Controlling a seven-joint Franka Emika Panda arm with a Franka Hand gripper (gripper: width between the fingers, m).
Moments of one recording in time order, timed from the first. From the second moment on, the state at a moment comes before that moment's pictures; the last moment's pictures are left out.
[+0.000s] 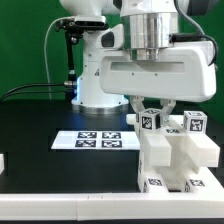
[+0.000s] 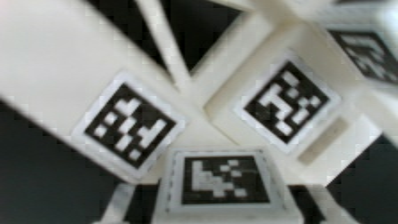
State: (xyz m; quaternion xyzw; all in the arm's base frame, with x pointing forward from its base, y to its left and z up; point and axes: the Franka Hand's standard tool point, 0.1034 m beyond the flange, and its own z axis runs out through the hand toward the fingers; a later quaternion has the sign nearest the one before) arm 0.551 0.058 0.110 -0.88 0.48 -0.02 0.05
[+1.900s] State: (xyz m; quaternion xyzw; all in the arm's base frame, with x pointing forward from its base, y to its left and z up) arm 0.555 0.056 0.111 -0.98 0.21 -0.03 0.03
